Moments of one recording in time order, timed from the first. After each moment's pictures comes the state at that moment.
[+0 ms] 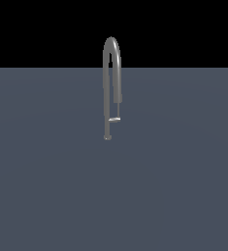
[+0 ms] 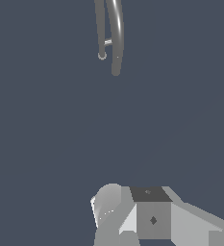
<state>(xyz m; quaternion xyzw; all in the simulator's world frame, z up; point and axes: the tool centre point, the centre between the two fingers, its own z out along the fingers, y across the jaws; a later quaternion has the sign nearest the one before) -0.252 -0.002 0.469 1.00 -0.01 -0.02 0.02</state>
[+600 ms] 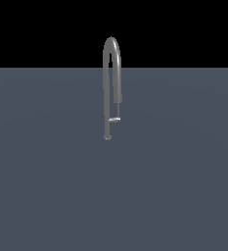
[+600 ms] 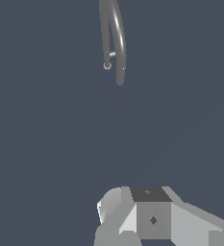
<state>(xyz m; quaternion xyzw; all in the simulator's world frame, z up) -0.251 0.000 0.491 1.00 -0.02 0.01 0.00</state>
